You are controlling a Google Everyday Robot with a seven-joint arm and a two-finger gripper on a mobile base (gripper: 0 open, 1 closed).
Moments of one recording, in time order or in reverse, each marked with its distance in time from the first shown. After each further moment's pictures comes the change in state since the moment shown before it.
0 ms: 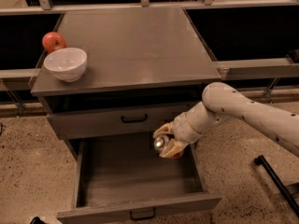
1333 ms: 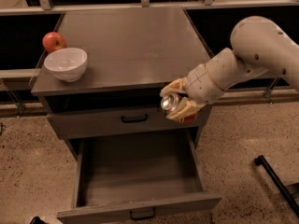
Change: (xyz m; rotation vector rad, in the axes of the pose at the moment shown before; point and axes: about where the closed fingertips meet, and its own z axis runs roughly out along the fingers) arm -0.098 -0.032 -0.150 0.078 0.021 -0.027
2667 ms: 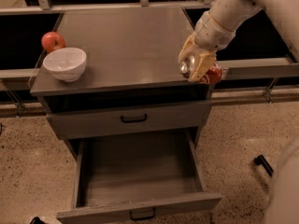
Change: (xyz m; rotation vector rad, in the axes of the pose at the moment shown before) arm 0.031 -0.105 -0.086 -0.017 0.281 -0.031
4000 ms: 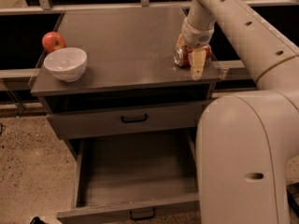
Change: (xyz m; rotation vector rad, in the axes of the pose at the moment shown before) arm 0.072 -0.075 0.055 -0.036 0.303 0.017
